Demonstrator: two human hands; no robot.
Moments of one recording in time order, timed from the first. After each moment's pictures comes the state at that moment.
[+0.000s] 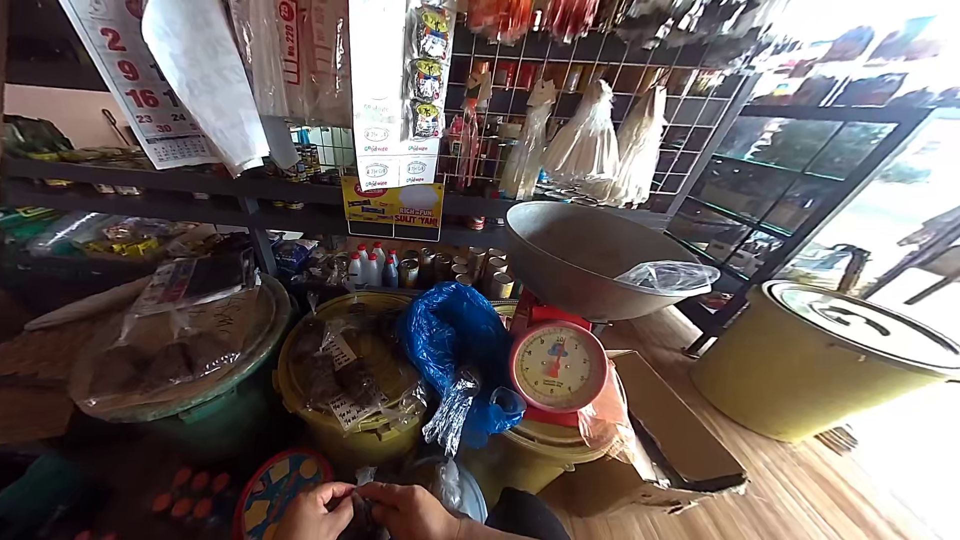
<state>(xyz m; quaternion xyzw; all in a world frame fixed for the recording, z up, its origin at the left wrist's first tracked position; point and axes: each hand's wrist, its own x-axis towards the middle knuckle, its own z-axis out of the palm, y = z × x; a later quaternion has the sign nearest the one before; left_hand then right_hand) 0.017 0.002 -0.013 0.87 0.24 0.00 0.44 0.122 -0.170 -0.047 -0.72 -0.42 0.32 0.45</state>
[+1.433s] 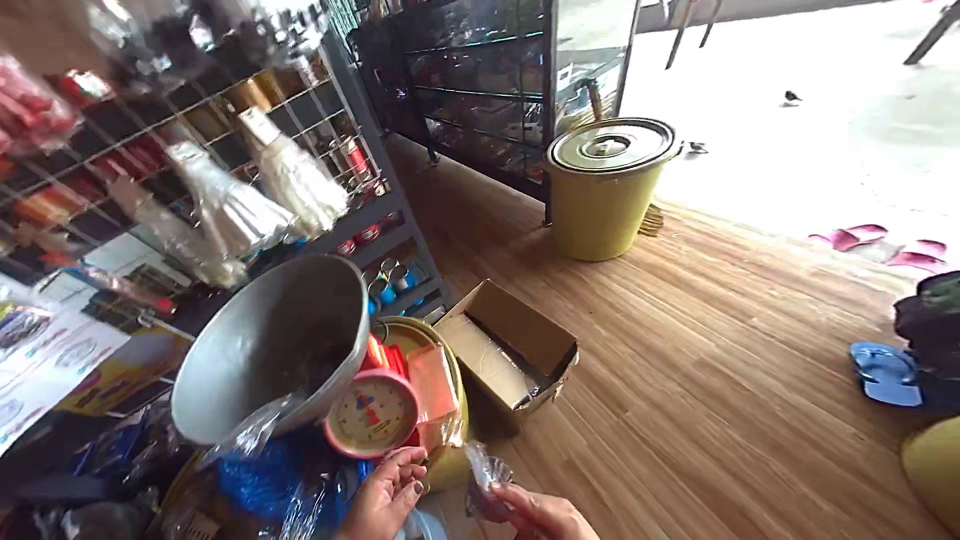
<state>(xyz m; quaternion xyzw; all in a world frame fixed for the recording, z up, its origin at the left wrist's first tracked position) 0.253 -0.374 0.095 0.82 -0.15 -0.19 0.53 0.167 -0.636 0.031 -0.70 -0.18 -0.12 0.68</state>
